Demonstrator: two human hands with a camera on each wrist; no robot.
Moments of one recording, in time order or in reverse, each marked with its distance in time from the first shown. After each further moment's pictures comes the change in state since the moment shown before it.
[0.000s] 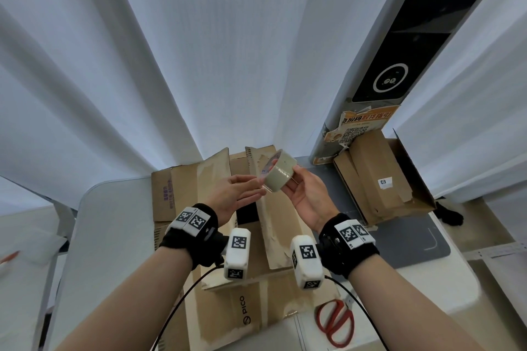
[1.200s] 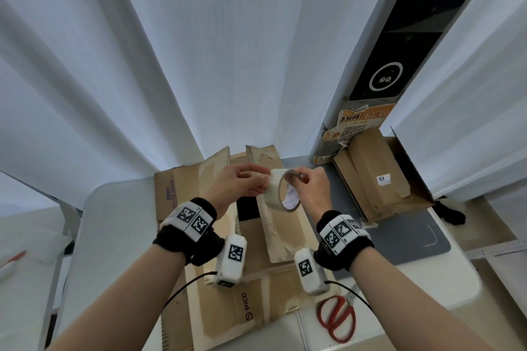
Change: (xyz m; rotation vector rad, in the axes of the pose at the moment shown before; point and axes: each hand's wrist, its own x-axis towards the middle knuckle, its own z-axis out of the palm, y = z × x) left_hand -0.032 0.020 0.016 0.466 -0.056 0.248; right_hand 0.001 0.005 -0.019 -1.124 0.203 -0.378
